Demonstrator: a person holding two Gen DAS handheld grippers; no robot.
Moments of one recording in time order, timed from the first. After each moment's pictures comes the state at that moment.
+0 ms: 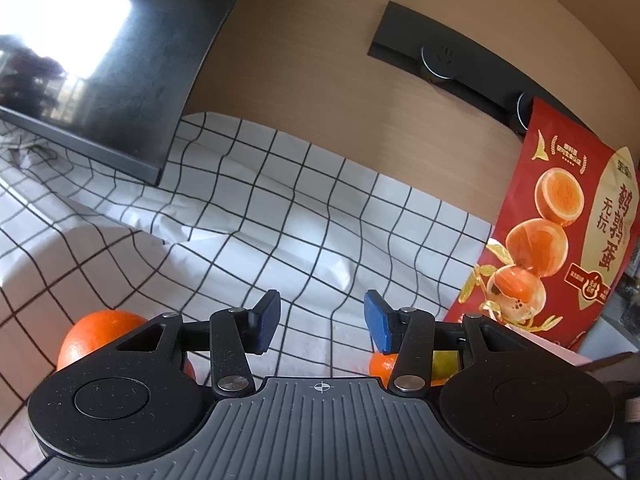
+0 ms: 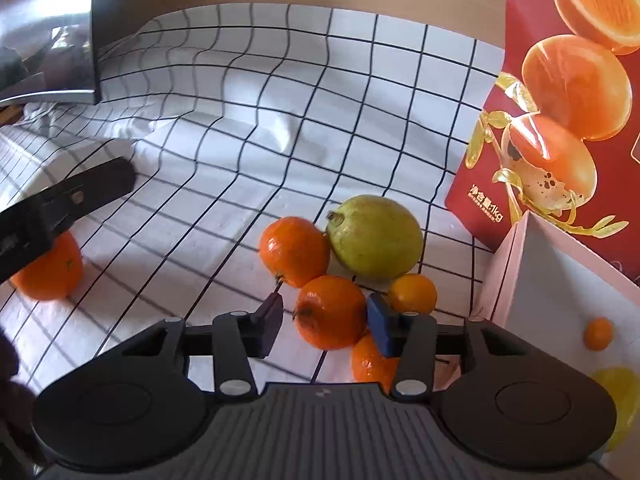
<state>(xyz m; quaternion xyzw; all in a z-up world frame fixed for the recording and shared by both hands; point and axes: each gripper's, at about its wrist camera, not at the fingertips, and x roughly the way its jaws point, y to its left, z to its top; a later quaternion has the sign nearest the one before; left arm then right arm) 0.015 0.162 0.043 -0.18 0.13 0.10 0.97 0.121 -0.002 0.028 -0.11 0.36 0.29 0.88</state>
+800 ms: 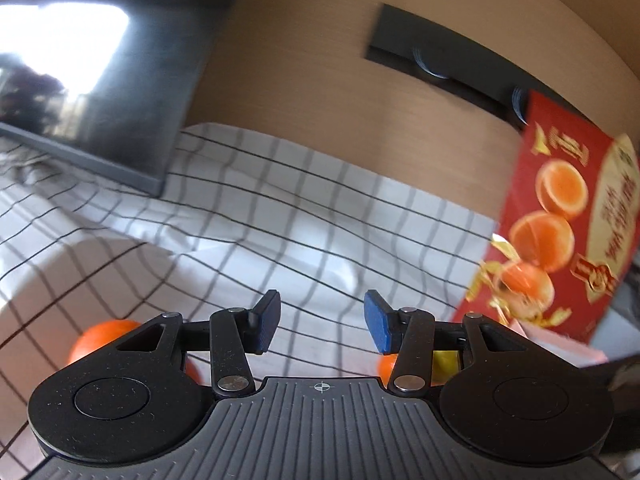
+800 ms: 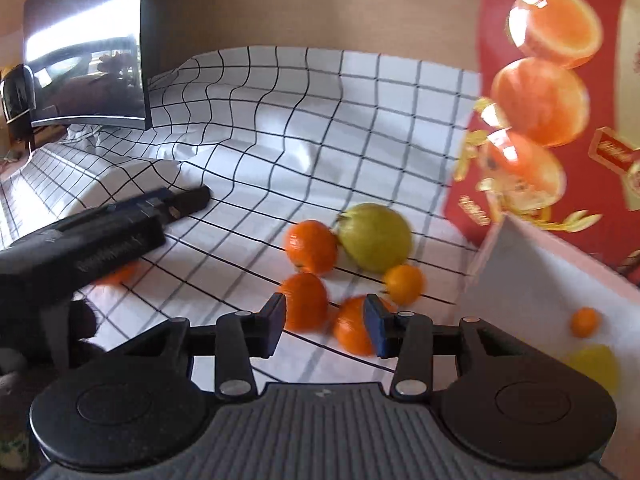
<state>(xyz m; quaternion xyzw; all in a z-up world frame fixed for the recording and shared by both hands) 0.013 0.158 0.044 -0.16 0.13 0.12 0.97 0.099 -0.027 0.042 -0.08 0.33 0.31 0.89</state>
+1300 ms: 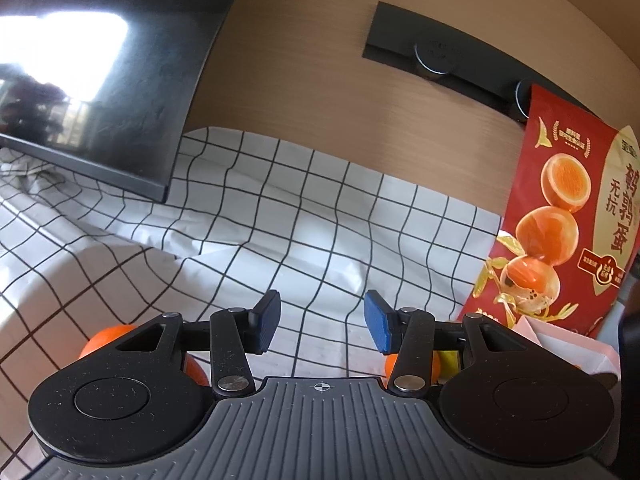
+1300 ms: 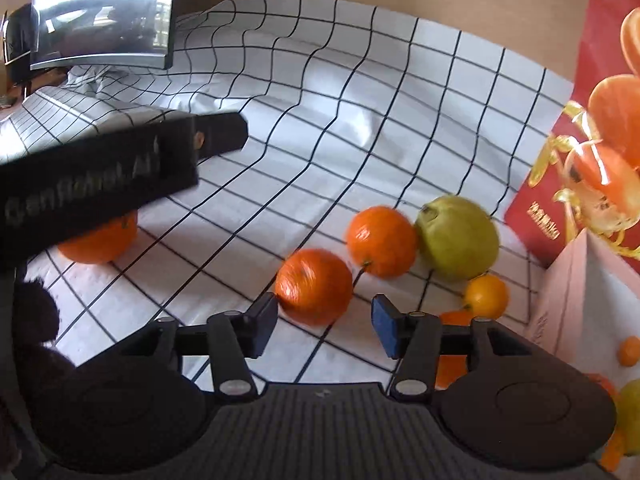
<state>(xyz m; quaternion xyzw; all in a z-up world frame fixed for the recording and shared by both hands) 0.016 0.155 0.043 -0.14 0.13 0.12 0.97 0.093 0.037 0.010 -0.15 0.33 0.32 0.88</state>
